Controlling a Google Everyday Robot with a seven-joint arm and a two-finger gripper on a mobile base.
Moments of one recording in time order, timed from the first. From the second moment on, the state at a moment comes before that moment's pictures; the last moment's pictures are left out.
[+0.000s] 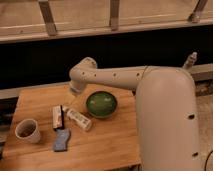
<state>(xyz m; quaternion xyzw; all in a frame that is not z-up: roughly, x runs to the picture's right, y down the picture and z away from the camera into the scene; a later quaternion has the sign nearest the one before) -0.180 0.031 0.829 -0.27 -0.11 0.28 0.91</state>
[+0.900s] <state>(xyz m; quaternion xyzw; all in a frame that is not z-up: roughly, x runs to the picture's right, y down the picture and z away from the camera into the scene) -0.226 0.048 0.858 -0.33 -0.05 0.27 0.90</state>
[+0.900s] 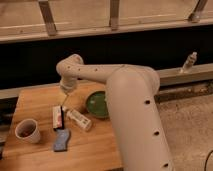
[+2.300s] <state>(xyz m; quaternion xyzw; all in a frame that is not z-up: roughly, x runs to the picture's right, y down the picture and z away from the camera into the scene) -0.231 0.091 0.862 -0.36 -0.01 0.28 0.89</state>
